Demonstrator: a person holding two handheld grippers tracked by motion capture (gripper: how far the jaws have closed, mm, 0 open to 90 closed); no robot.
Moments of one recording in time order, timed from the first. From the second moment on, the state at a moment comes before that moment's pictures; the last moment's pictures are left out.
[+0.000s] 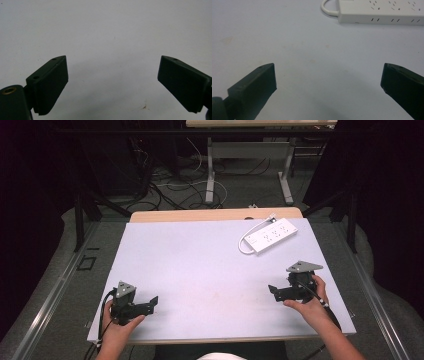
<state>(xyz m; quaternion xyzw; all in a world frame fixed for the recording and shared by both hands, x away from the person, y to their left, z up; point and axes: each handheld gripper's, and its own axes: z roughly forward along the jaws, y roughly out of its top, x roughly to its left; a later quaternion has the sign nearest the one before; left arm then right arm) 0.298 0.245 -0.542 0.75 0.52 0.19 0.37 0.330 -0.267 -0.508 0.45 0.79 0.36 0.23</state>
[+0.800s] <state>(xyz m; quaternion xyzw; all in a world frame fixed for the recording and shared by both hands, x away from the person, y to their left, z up) 0.299 0.245 -0.543 0.75 0.52 0.19 0.37 0.318 -0.299 -0.551 0.50 0.75 0.36 0.25</state>
